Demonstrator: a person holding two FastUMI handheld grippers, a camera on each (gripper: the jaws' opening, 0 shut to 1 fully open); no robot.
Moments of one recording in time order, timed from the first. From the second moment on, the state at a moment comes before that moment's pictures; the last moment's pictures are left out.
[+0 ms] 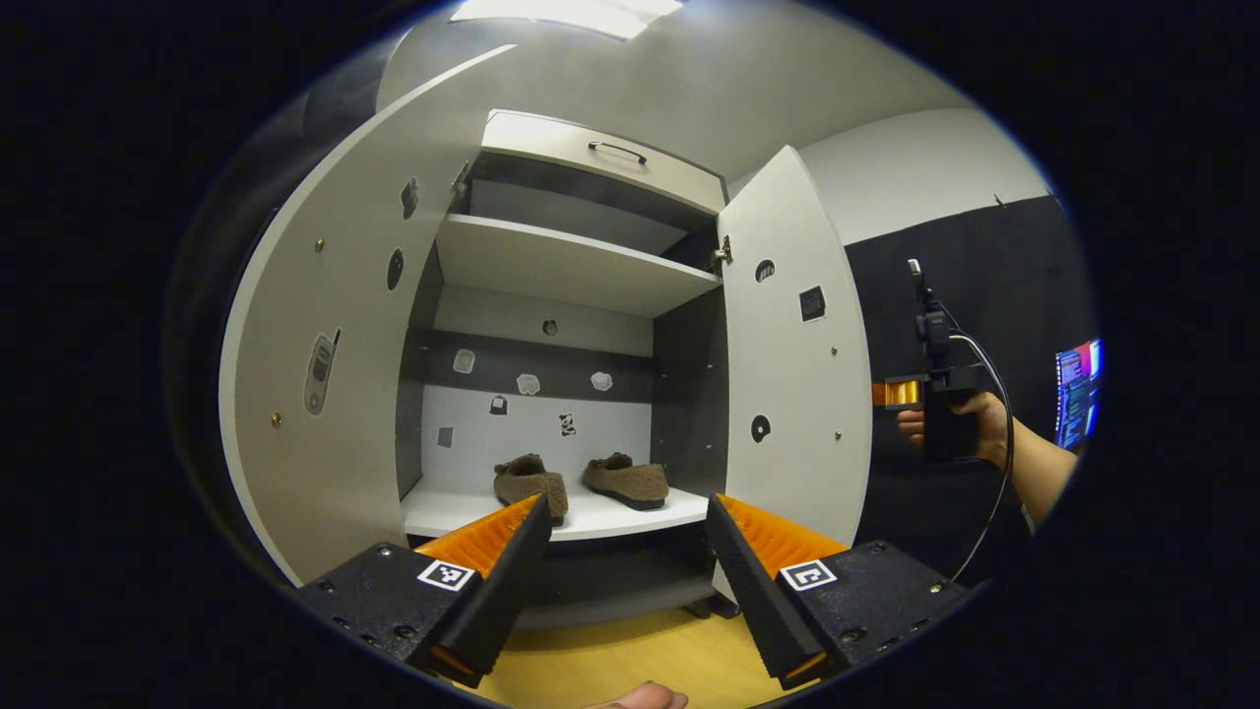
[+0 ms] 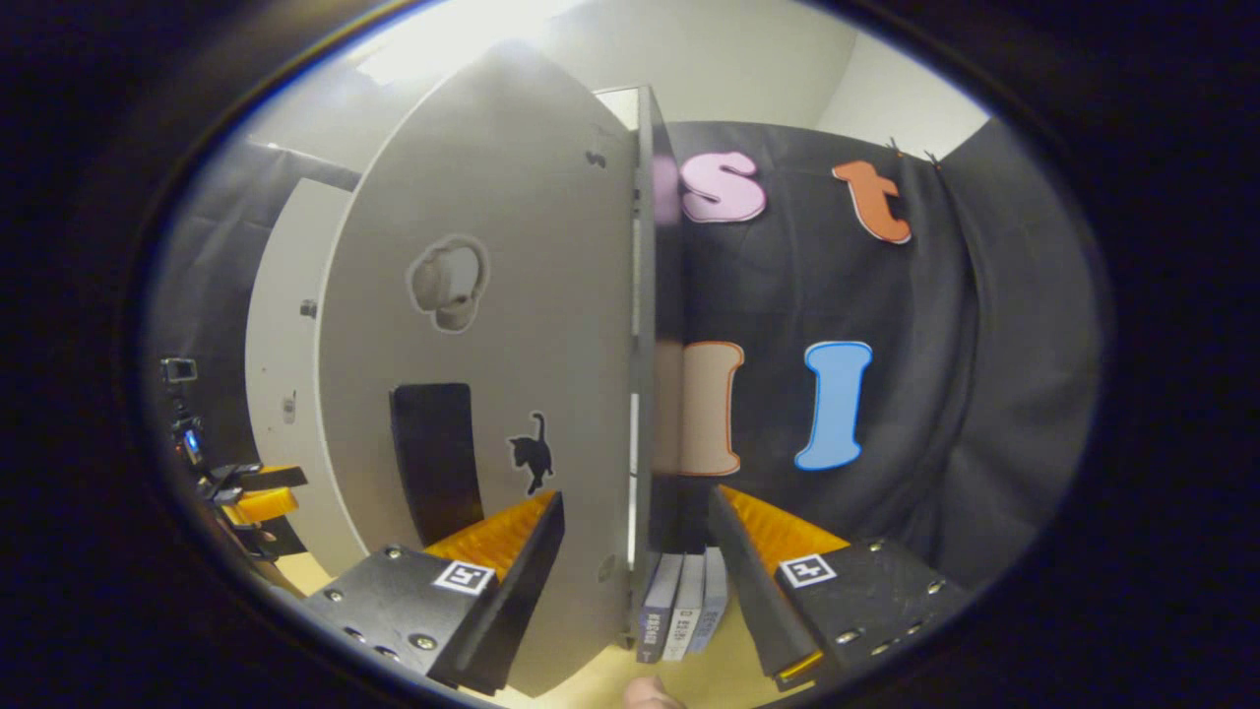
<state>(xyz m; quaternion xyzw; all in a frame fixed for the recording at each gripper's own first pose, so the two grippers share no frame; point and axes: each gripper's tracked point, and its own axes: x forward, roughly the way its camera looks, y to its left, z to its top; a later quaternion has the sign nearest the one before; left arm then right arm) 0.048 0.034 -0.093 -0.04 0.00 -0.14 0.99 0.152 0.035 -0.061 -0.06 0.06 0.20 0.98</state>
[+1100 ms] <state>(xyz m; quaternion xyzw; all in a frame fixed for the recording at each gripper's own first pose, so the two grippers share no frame) -0.020 0.126 -0.146 -0.04 0.06 -0.05 1.00 0.098 0.128 -0.100 -0.08 0.05 0.25 0.96</state>
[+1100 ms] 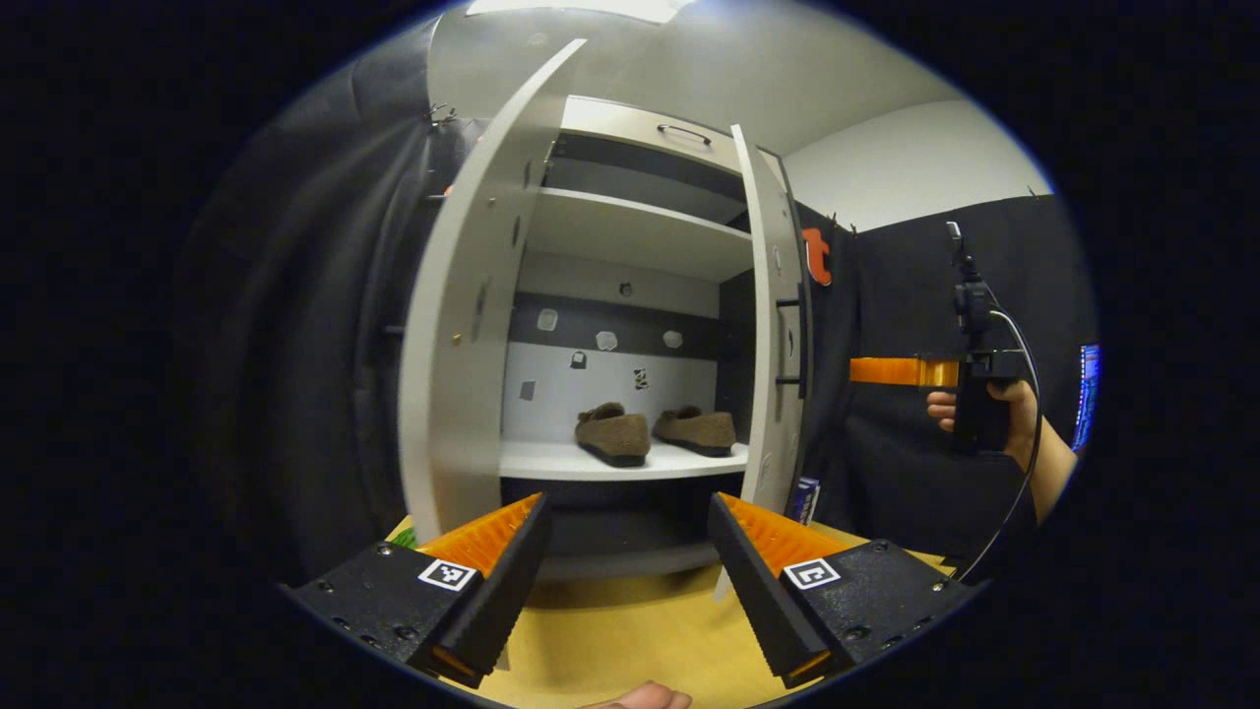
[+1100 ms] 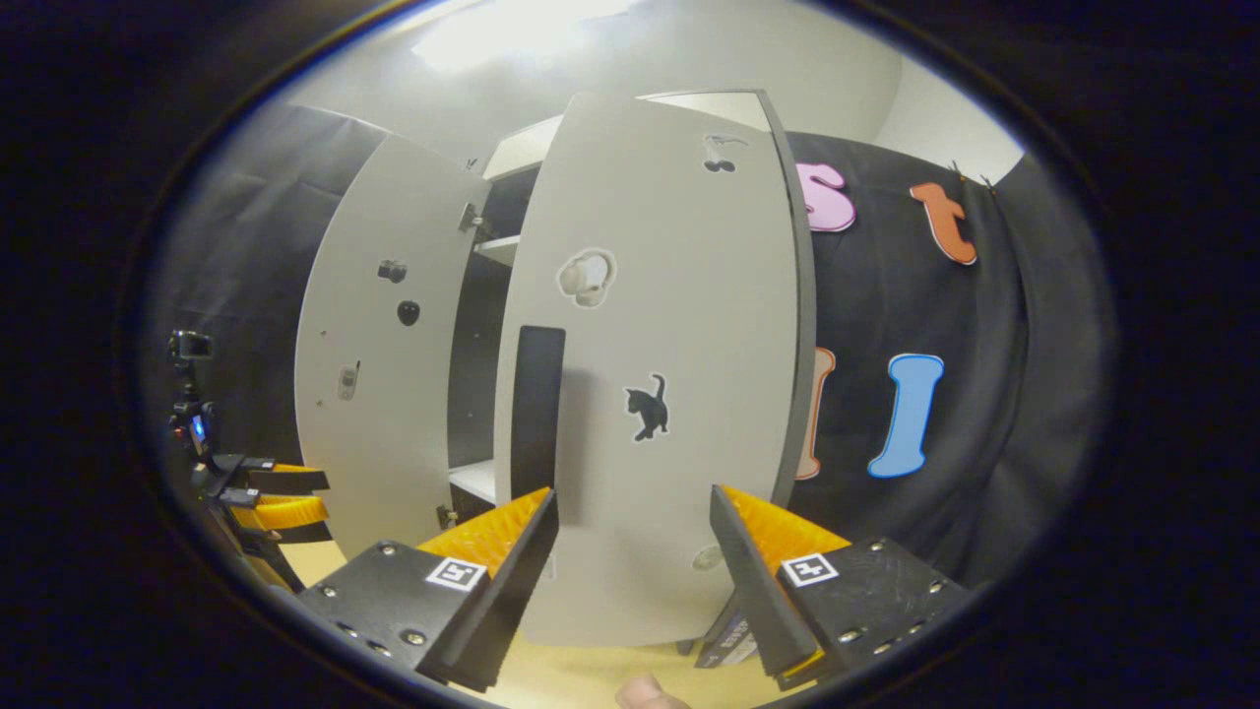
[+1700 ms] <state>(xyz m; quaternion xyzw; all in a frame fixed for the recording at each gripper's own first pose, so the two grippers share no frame) -0.103 0.281 -0.118 0.02 0.04 0.09 0.99 0.083 0.067 -0.120 0.01 0.04 0.24 0.97</state>
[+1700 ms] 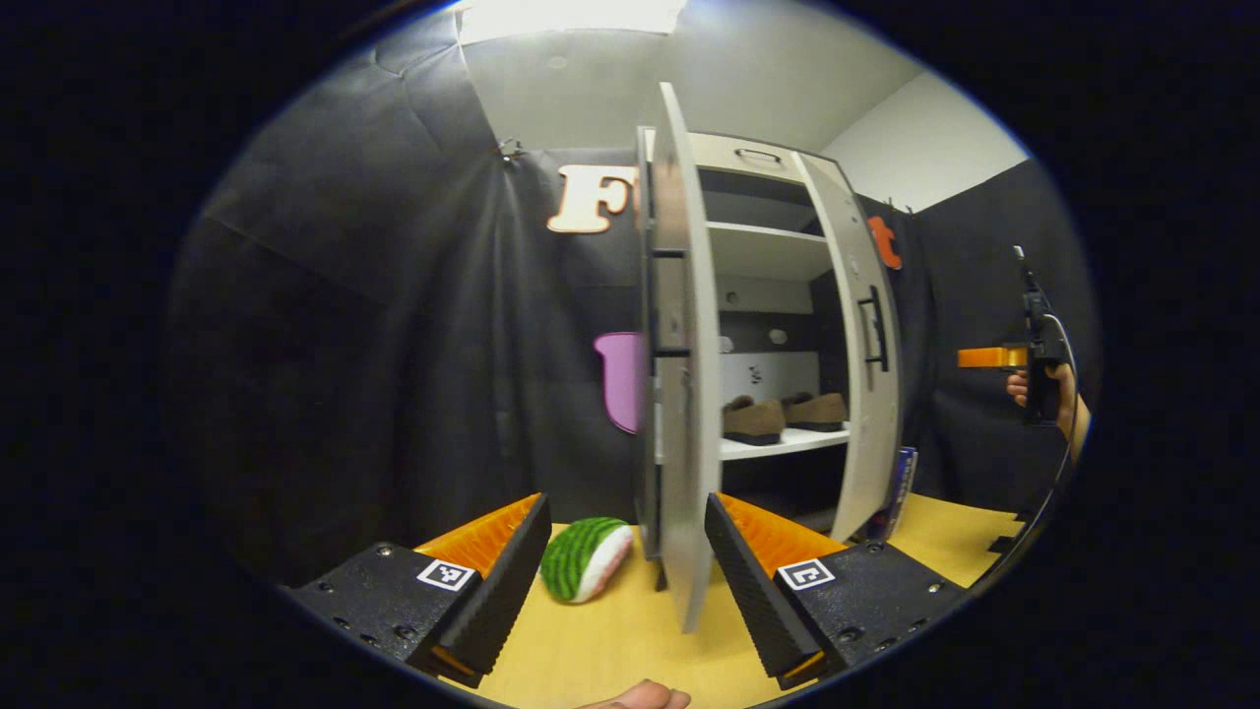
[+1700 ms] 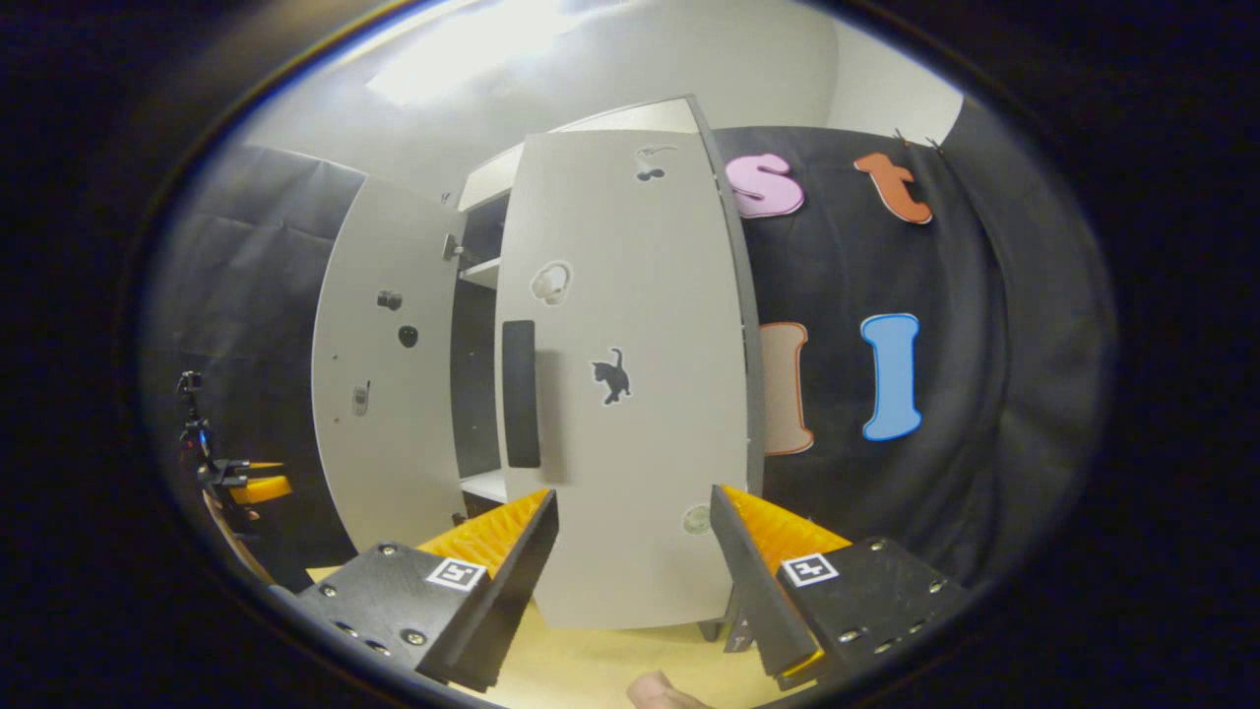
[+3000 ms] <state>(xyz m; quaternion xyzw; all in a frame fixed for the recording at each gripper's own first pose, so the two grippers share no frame) 0.063 0.299 -0.023 0.02 0.03 0.01 1.00 -0.072 0.119 -0.098 -0.01 0.01 0.21 0.98</state>
